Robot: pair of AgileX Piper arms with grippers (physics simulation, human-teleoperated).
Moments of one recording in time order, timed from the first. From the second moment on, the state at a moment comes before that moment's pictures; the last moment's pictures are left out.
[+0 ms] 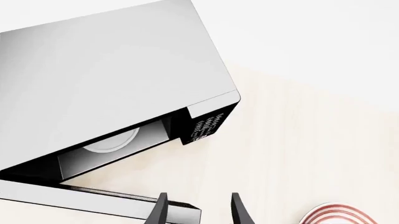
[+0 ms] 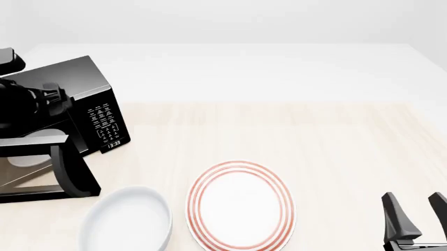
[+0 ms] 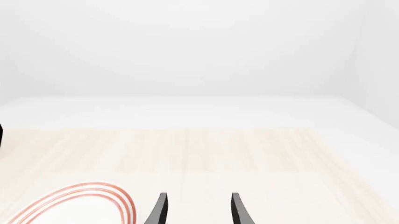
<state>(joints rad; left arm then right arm) 0.12 1.19 -1.10 0.67 -0.18 0.00 0.00 0.00 0.00 0.00</state>
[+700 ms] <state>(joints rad) 0.16 1.25 -1.08 0.63 -0.16 0.00 0.00 0.00 0.00 0.00</state>
